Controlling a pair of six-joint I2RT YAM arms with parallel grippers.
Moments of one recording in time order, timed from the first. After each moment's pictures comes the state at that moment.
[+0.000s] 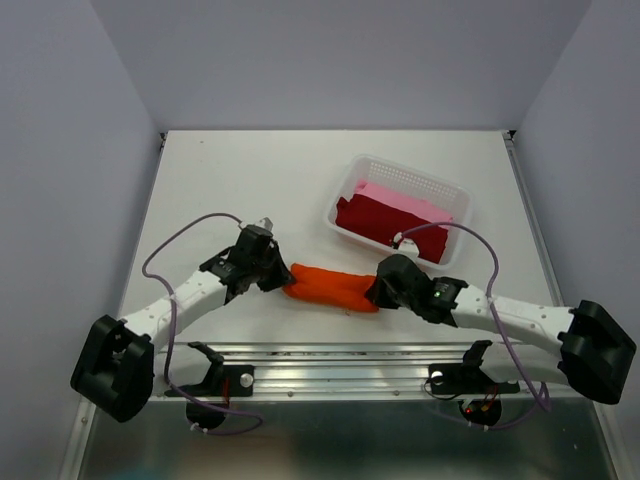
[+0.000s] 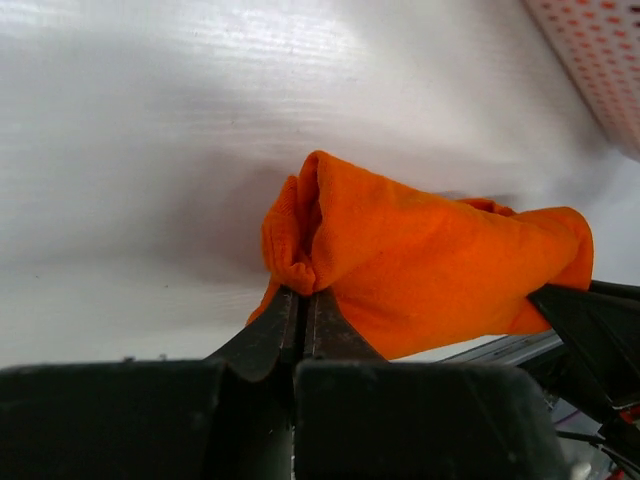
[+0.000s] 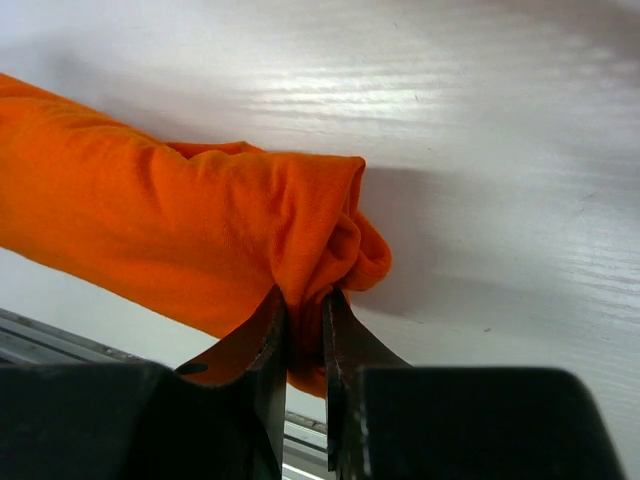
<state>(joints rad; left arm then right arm) -0.54 1.17 0.59 -0.30 0.12 -0.83 0.92 1.18 0.57 -0.25 0.28 0.93</state>
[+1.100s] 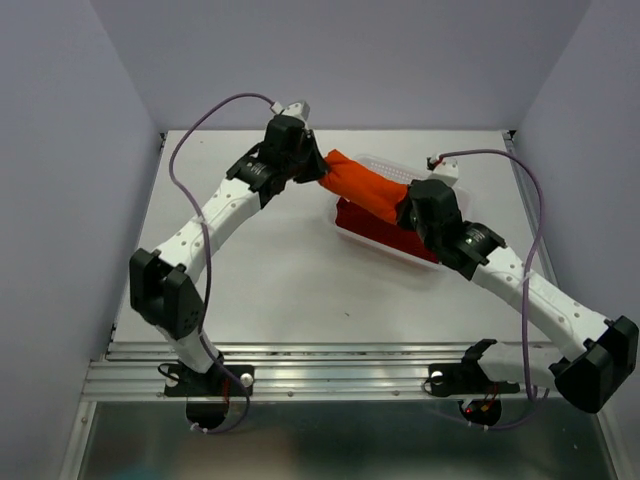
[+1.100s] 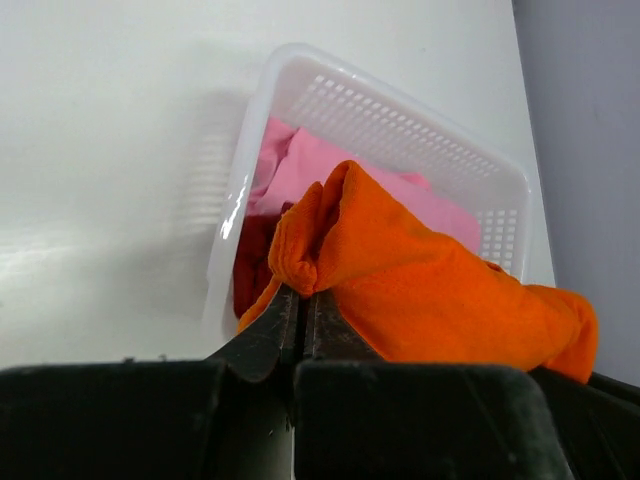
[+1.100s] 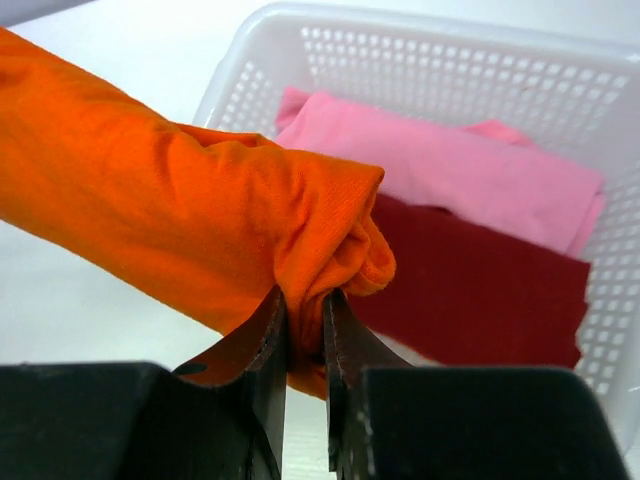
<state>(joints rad) -0.54 1.59 1.54 -0.45 0.01 -0.62 0.67 1.16 1.06 -0.40 0.52 0.59</state>
